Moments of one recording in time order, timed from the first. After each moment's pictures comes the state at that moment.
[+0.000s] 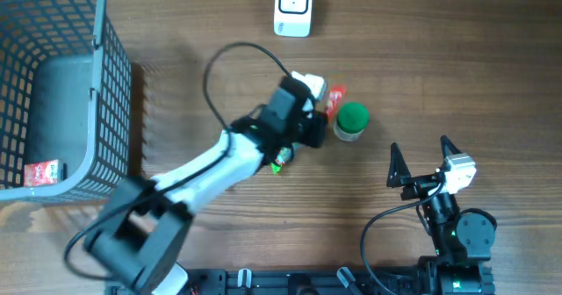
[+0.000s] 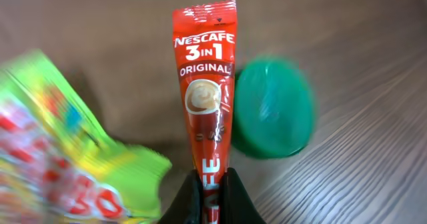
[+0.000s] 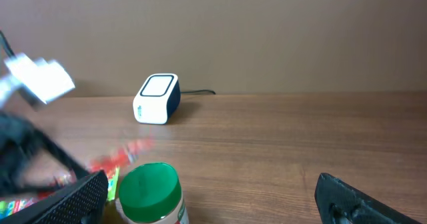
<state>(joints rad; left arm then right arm) -0.67 1.71 1.00 -0.09 0.22 -0.43 -0.02 0.03 0.01 0.01 -0.19 0.09</state>
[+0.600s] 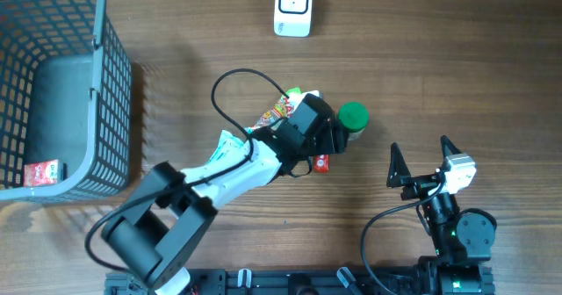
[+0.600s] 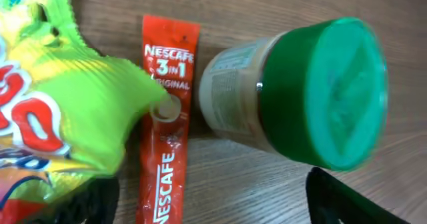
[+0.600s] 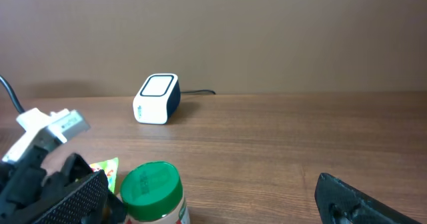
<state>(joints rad) -0.77 1.79 1.00 -0.09 0.10 -0.86 -0.02 0.03 0.01 0.01 -0.19 0.09</state>
